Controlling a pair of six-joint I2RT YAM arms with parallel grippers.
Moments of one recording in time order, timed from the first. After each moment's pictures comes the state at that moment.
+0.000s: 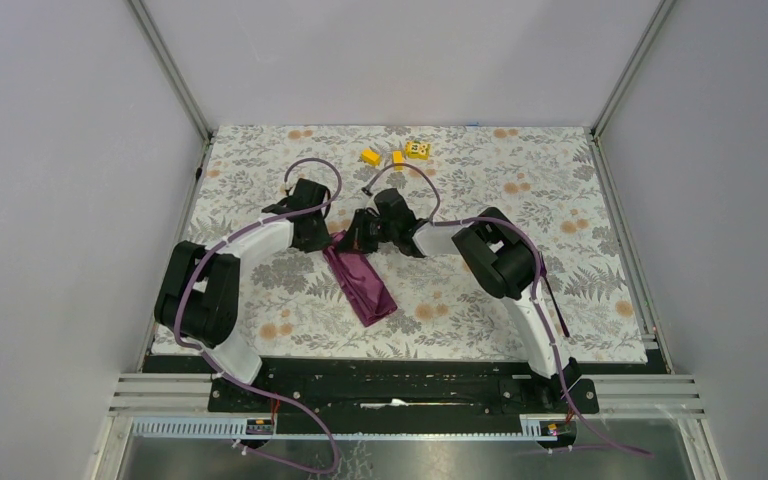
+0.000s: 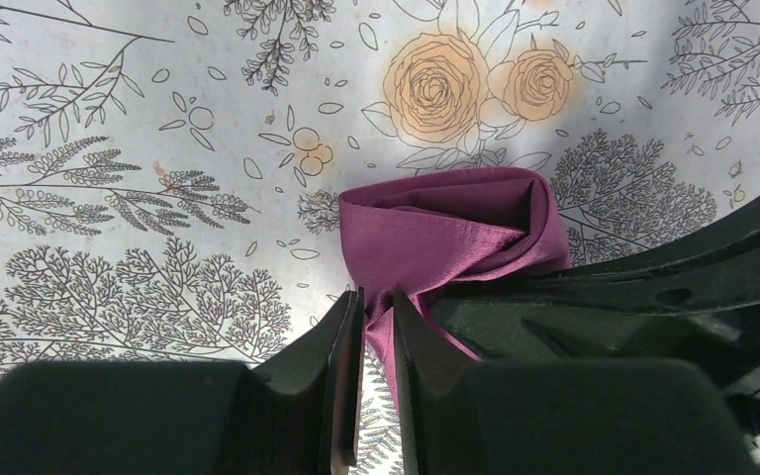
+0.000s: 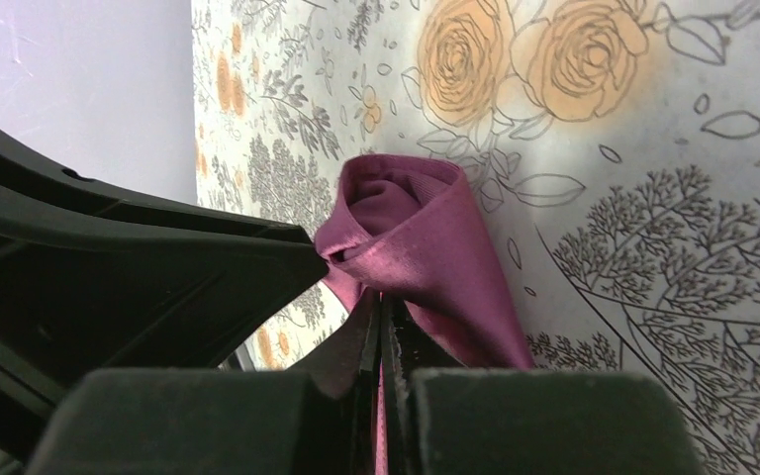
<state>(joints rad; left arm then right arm) -0.34 1.64 1.01 -0.42 -0.15 -0.61 0.73 2.31 1.41 0.35 -0.52 0.91</state>
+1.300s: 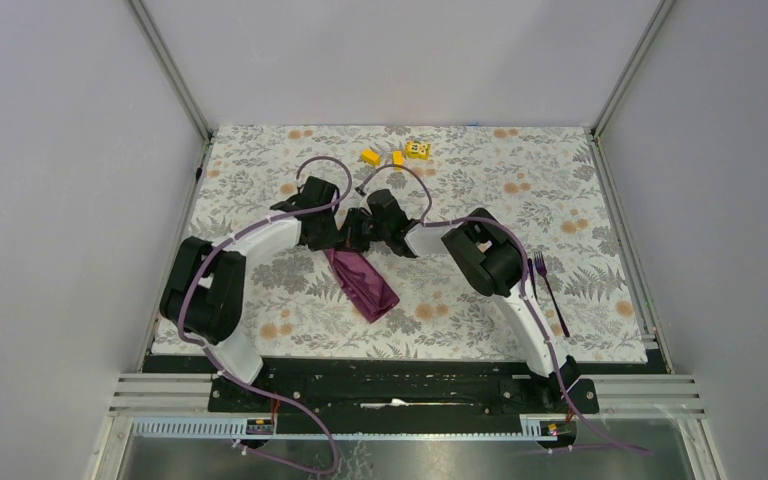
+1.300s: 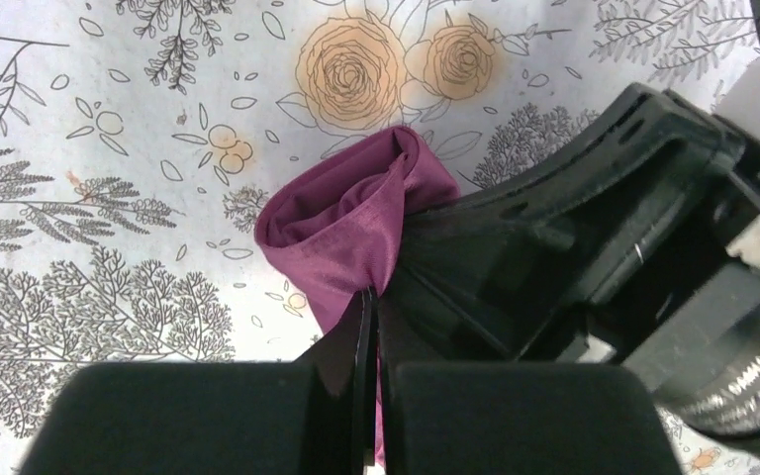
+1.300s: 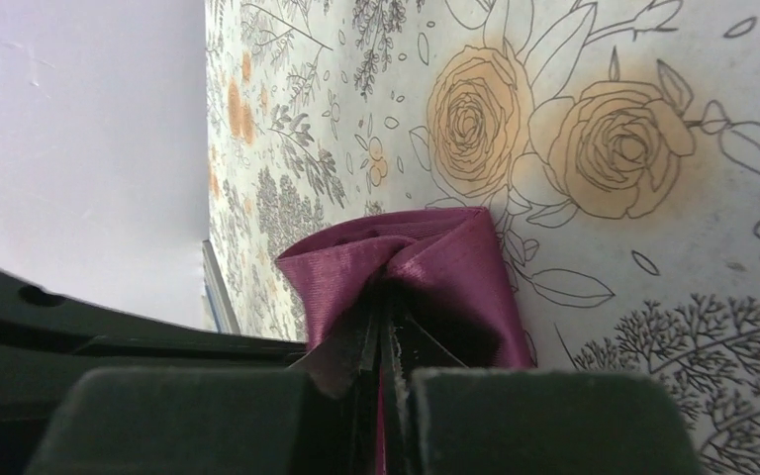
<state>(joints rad) -0.39 1.66 1.05 -0.41 -0.10 -0.60 0.74 2.40 1.51 0.39 -0.51 0.95</state>
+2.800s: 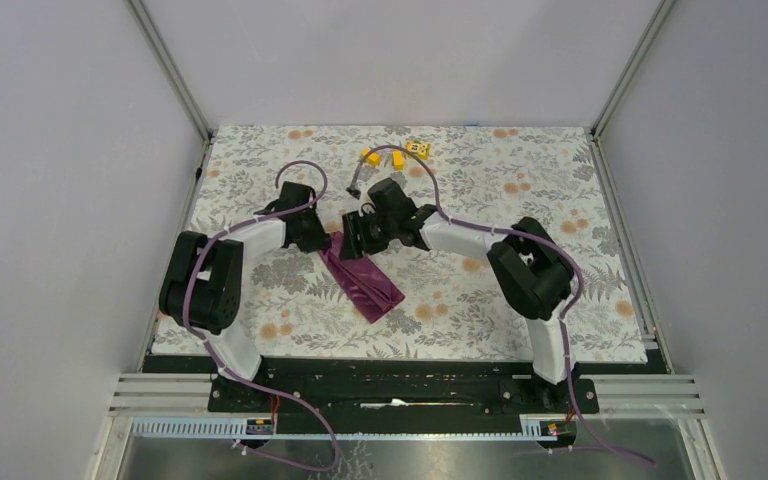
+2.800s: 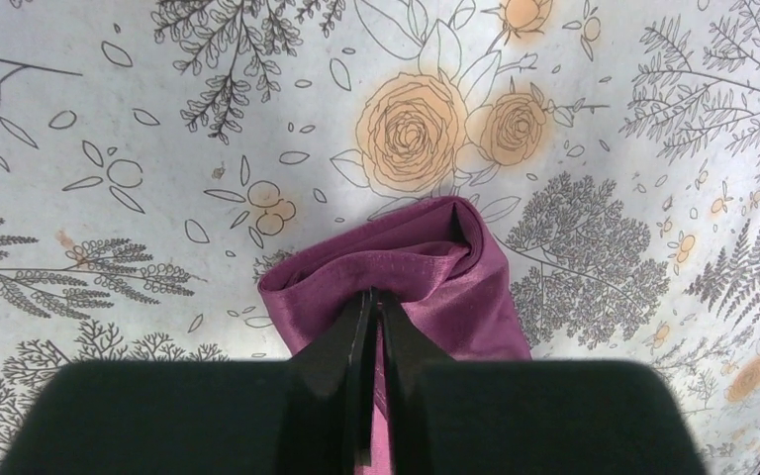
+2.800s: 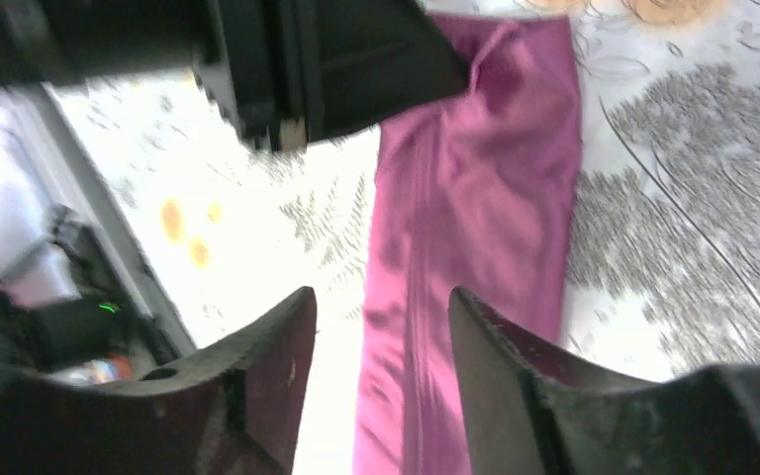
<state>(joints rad) -0.23 1.72 0.96 -0.22 0.09 -0.67 0.77 2.08 1.44 -0.08 -0.45 0.50</state>
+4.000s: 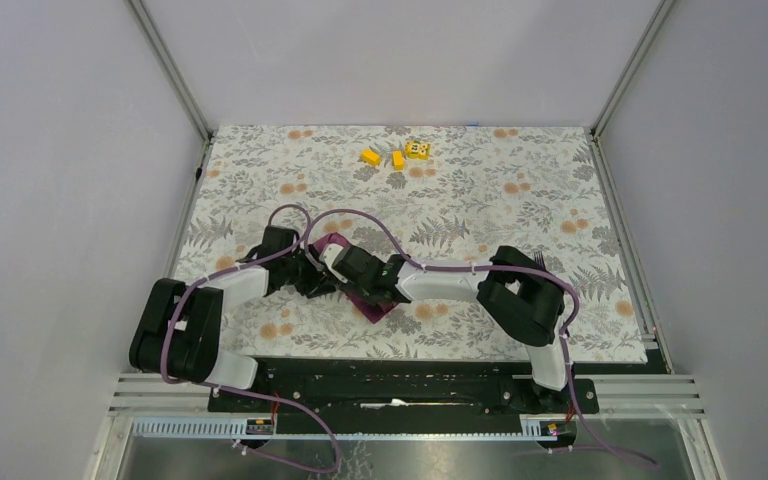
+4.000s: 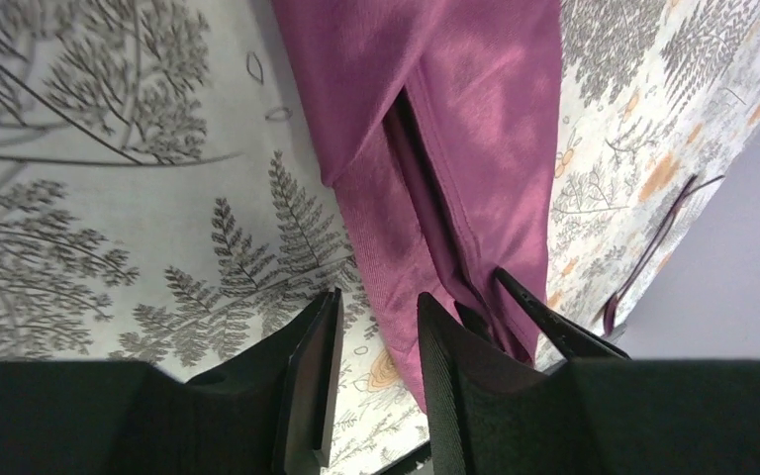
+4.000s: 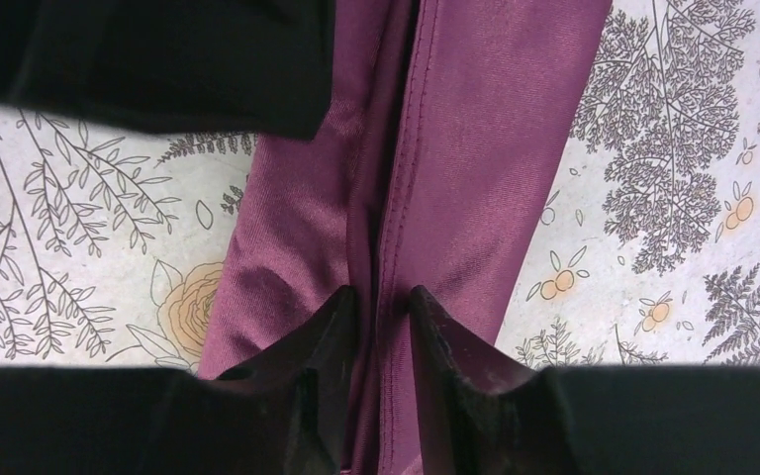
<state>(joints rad) -0.20 1.42 0.55 -0.10 0.44 -0.84 1.10 1.98 1.30 -0.32 0.24 -0.11</state>
